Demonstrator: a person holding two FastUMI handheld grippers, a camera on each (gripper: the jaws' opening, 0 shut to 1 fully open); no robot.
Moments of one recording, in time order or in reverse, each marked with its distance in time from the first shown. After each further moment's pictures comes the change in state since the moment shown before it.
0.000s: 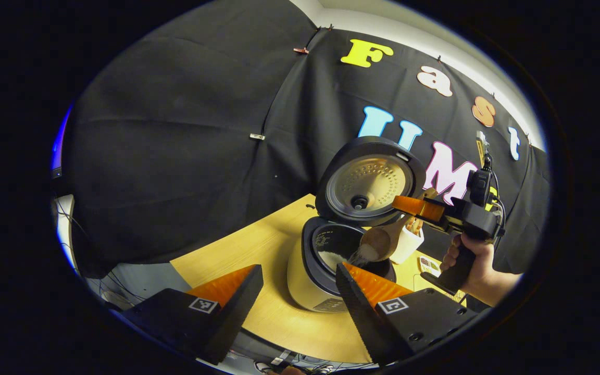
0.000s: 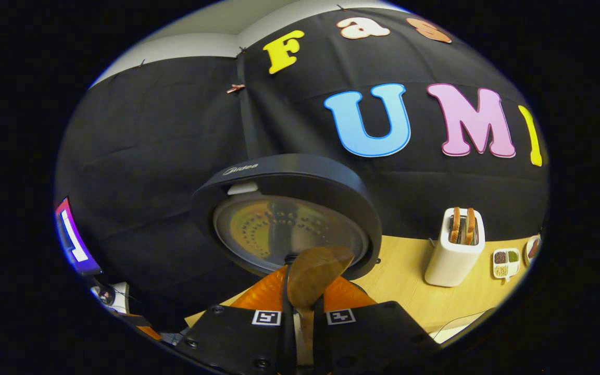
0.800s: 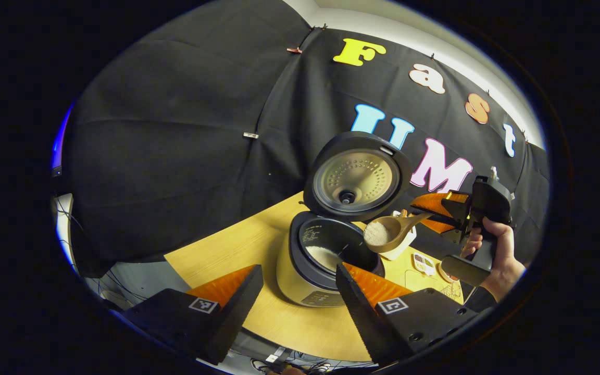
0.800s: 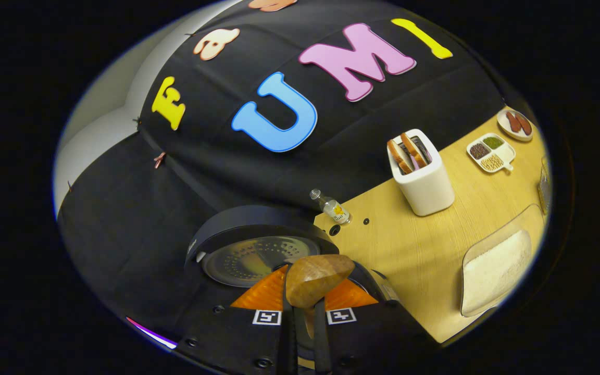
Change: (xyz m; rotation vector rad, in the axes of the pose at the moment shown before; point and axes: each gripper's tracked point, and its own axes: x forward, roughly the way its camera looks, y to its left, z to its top) left arm -0.011 -0.018 -0.013 0.005 -0.001 -0.012; right arm -0.047 -0.056 0.018 0.633 0.008 -0.153
